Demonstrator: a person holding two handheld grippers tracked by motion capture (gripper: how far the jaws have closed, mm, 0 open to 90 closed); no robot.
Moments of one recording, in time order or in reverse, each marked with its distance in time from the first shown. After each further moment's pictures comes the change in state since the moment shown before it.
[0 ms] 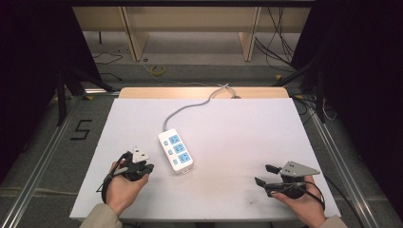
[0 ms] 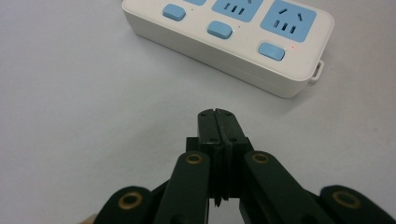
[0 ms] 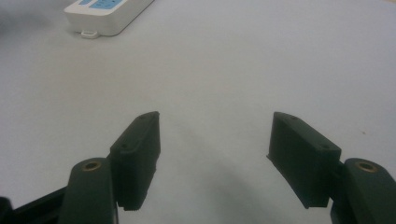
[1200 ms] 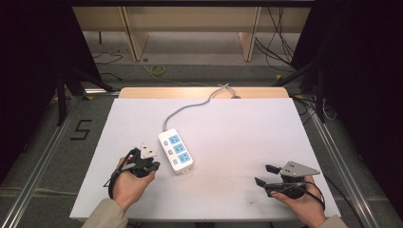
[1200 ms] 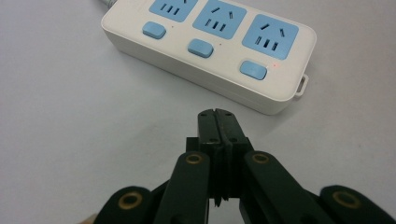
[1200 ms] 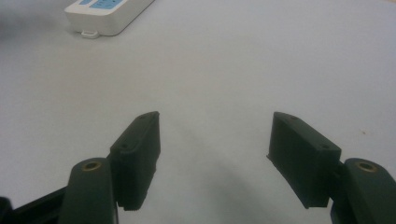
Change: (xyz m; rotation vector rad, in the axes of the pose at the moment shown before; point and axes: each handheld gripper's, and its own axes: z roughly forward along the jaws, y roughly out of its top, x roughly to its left) left arm -0.010 0.016 0.007 0.013 -0.017 0.025; right arm 0.000 0.000 0.000 0.000 0.000 -0.002
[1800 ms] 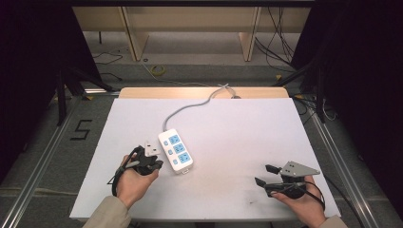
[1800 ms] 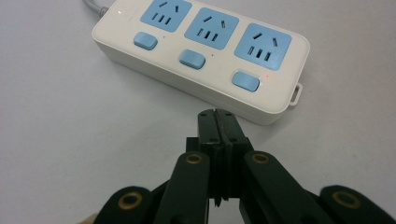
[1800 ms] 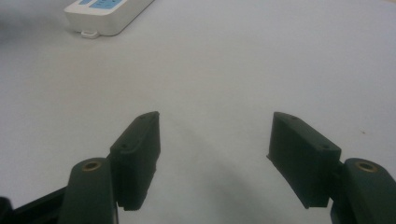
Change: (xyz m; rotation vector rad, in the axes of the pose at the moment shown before) left arm -0.004 0.009 0.004 0.005 -0.007 0.014; right arm 0.000 0.000 0.000 0.000 -0.001 0.001
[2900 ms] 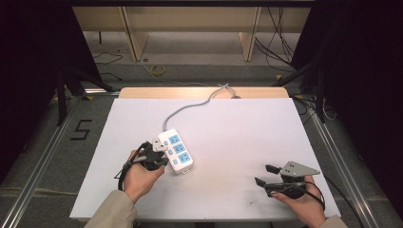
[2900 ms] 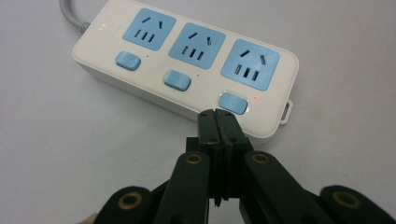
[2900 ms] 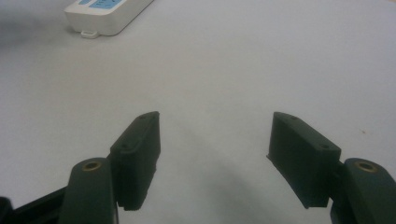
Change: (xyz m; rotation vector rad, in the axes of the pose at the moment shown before) left arm -0.006 0.018 0.011 0.024 -0.023 0.025; right arm 0.000 0.000 0.000 0.000 0.001 0.001
